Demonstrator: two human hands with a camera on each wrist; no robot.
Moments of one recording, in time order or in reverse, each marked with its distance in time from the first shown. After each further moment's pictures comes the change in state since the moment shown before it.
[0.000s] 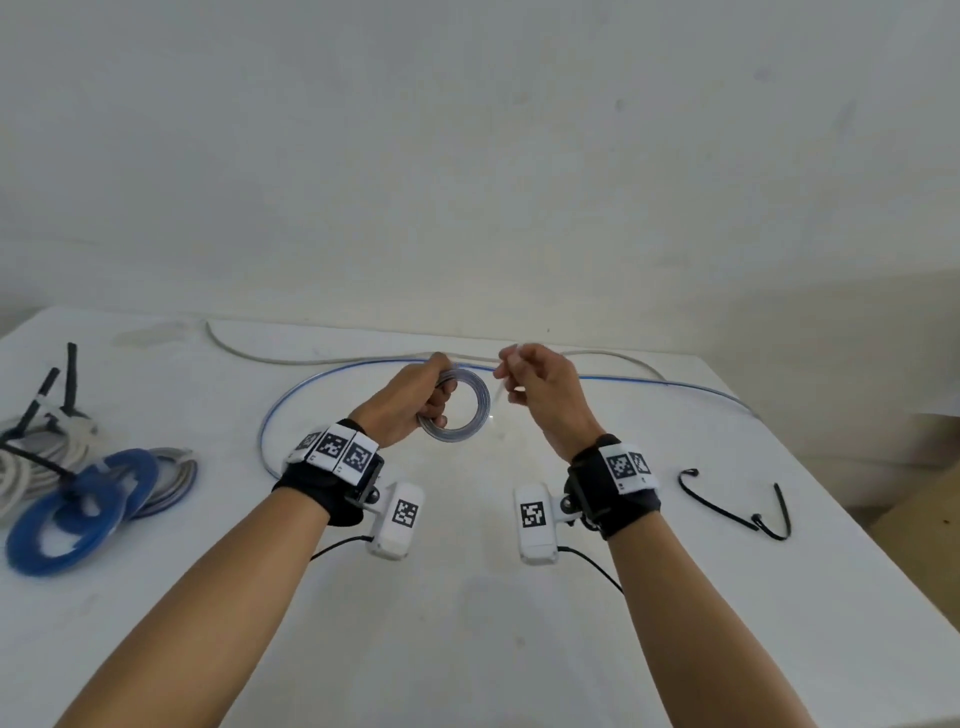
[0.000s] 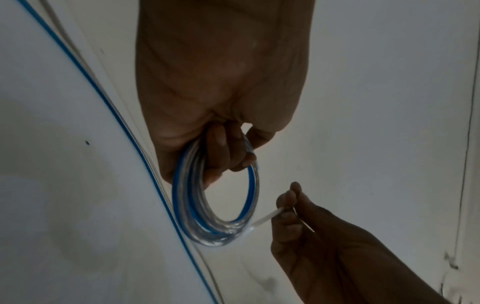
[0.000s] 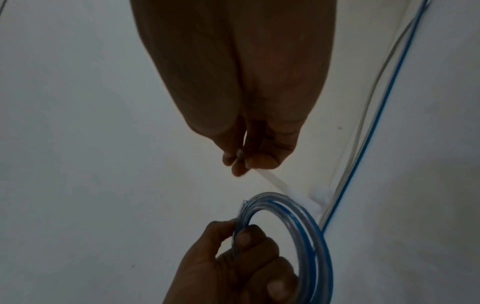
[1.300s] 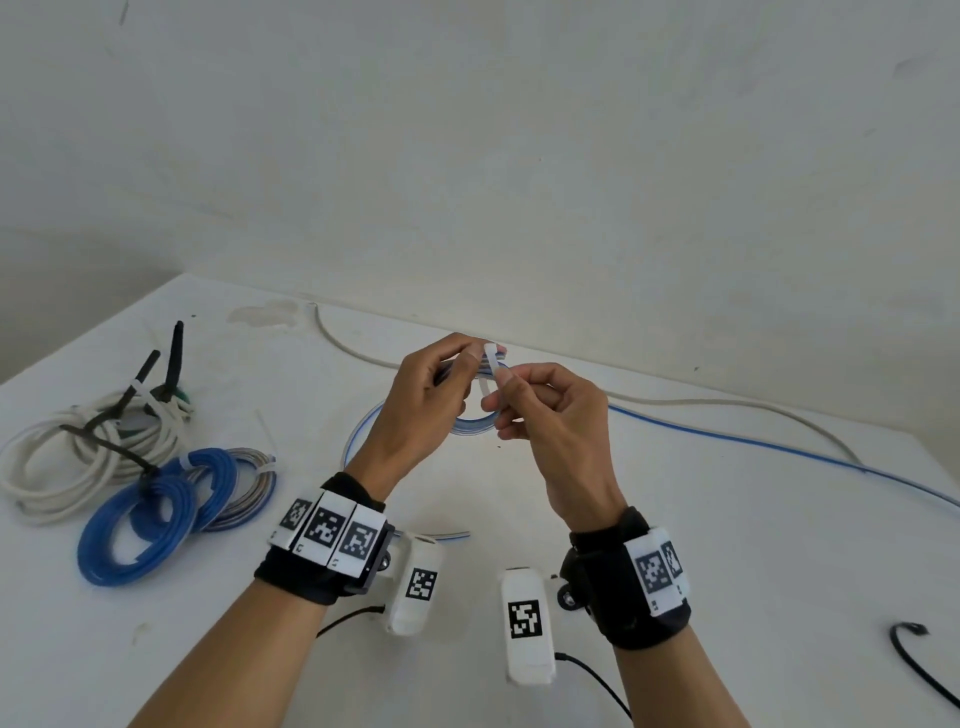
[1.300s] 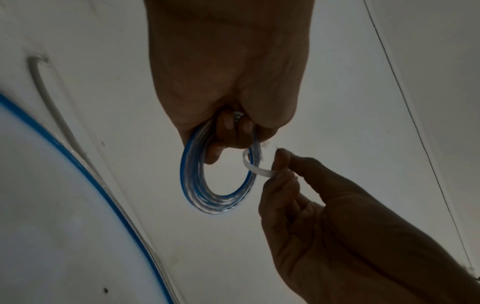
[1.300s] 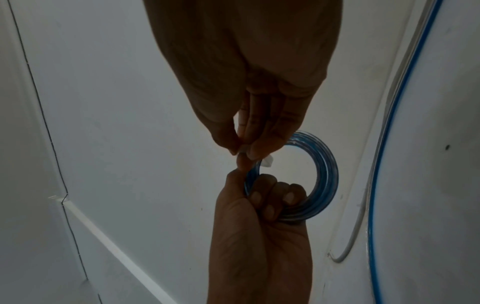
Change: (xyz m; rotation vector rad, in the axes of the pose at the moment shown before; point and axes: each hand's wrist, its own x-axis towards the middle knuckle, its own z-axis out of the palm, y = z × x) left_hand -0.013 -0.005 -0.080 0.250 0.423 0.528; right_hand 0.034 0.008 0.121 0.269 -0.125 0.039
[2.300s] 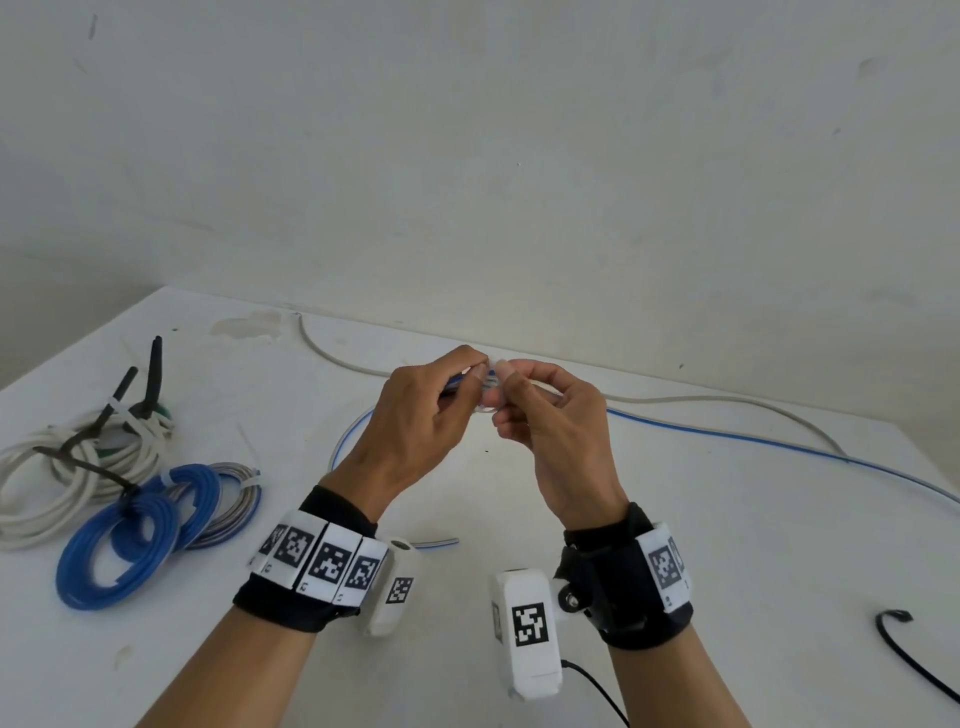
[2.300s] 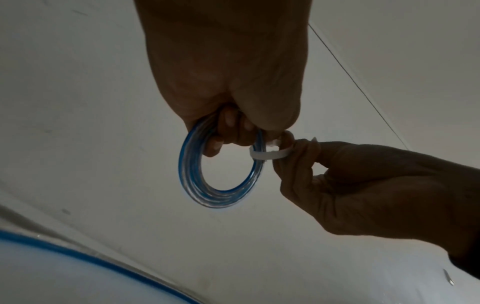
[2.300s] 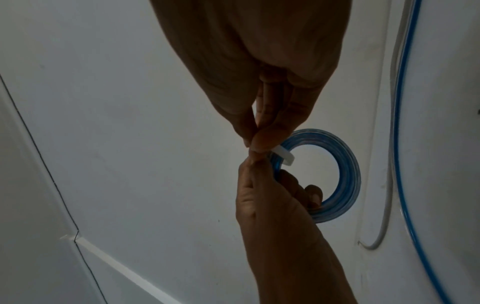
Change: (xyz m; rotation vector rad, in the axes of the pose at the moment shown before) left_hand -0.001 -0.004 0.001 0.394 -0.034 0.297; right_hand -0.001 -0.013 -0.006 0.174 0.031 0.091
